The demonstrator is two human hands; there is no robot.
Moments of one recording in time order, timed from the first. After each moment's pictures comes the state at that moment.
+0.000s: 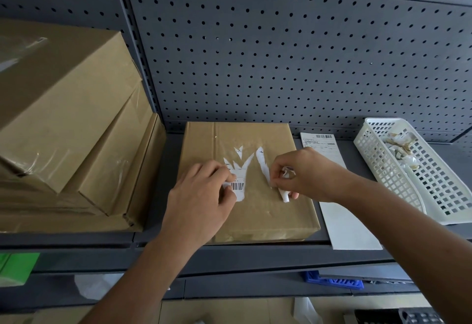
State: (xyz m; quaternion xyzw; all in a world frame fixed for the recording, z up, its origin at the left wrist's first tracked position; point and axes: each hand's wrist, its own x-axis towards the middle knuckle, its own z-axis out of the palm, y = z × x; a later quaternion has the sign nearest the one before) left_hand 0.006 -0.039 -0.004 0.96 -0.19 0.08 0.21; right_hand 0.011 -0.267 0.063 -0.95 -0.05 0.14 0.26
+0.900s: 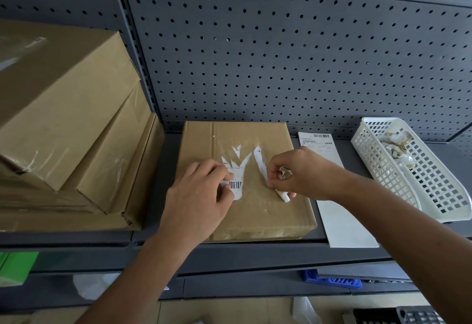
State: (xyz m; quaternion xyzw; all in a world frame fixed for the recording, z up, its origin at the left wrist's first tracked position) left_hand 0.006 -0.039 -0.004 0.96 -0.19 0.08 0.21; right_hand 0.010 -0.268 0.062 -0.96 -0.06 0.15 0.25
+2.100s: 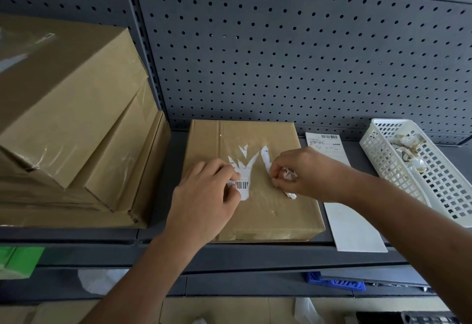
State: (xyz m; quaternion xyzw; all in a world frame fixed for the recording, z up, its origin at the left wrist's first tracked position) left_hand 0.006 -0.040 -0.003 0.96 -0.18 0.08 0.21; right_hand 0.023 -0.276 0.045 -0.96 -0.18 0.10 0.18
